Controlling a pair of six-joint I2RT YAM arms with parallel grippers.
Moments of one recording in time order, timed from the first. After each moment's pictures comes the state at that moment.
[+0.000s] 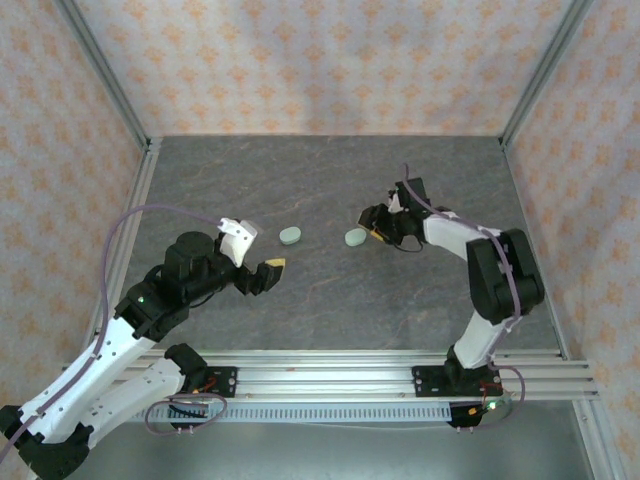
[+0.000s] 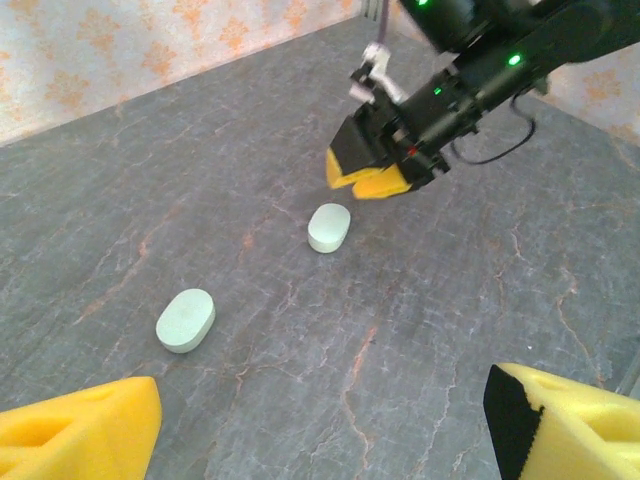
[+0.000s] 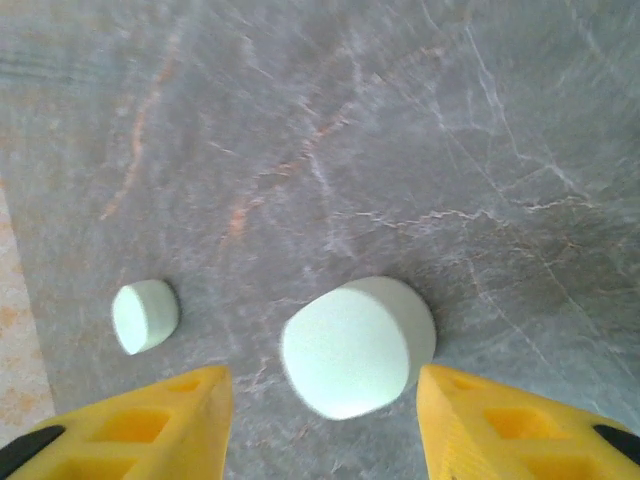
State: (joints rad) left arm -0.60 0.70 0.82 -0.55 0.10 -0.01; right arm 0.28 1.70 1.02 -0.23 -0.45 0.74
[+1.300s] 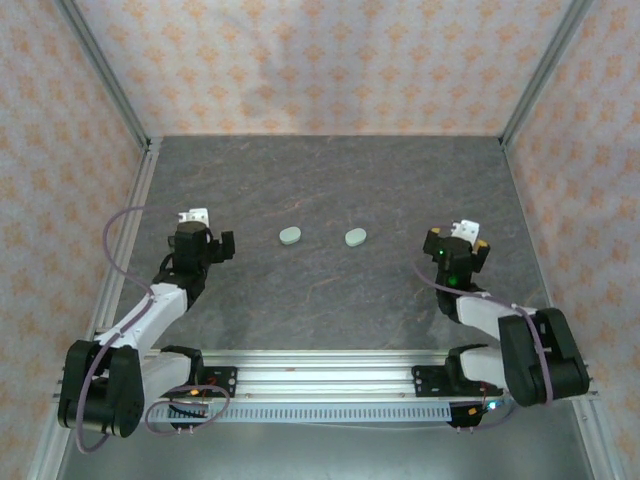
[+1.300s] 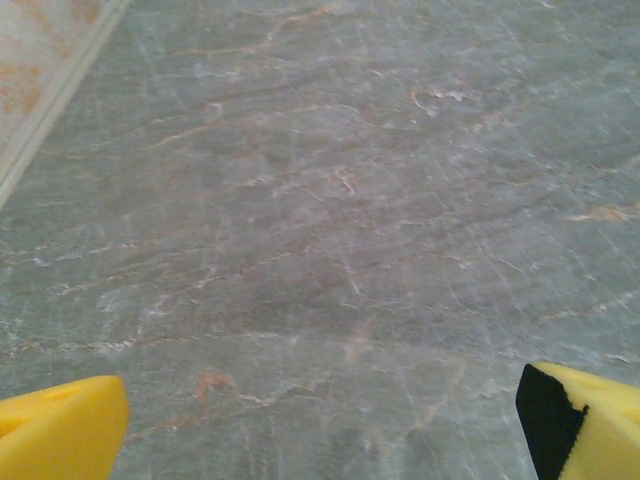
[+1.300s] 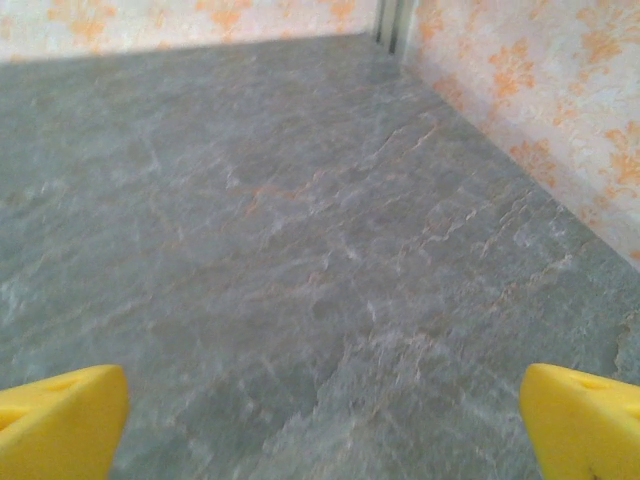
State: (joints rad) left arm -0.08 1.09 0.45 0.04 -0.28 -0.12; right arm 0.14 1.25 0.26 0.60 0.51 0.16
